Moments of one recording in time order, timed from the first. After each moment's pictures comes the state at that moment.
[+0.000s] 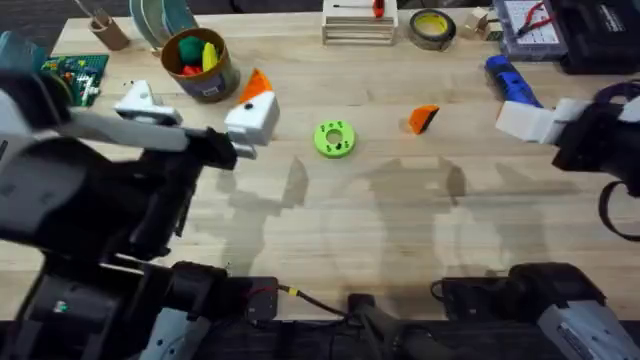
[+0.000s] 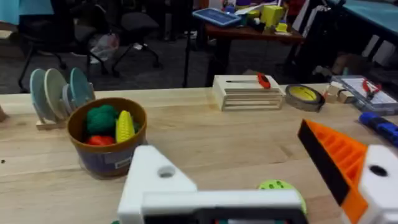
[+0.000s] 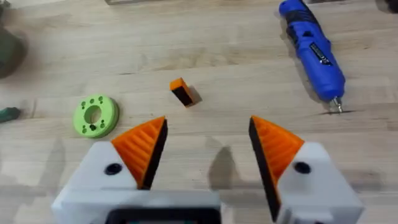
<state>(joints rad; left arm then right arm) -0.17 0.33 0.40 -0.13 0.06 -0.11 0.00 0.59 0.79 -0.83 -0.10 0.16</state>
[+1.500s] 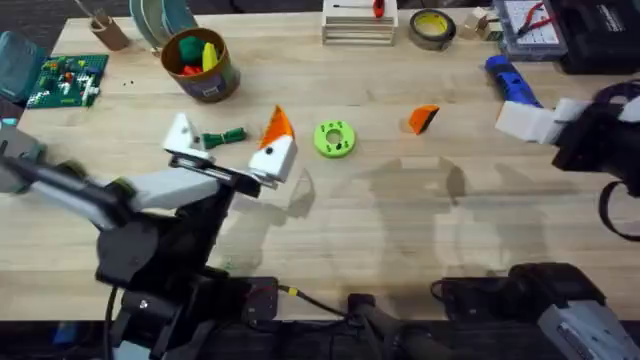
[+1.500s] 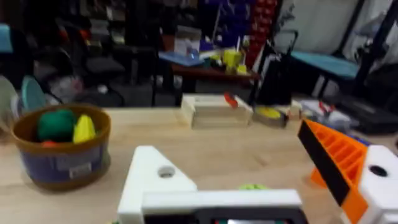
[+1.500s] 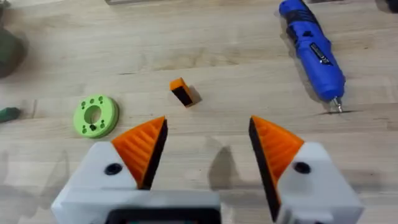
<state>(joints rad) -0.24 0.01 0.01 0.15 0.10 -0.19 0.00 0.59 0.79 -0.83 -0.10 0.16</state>
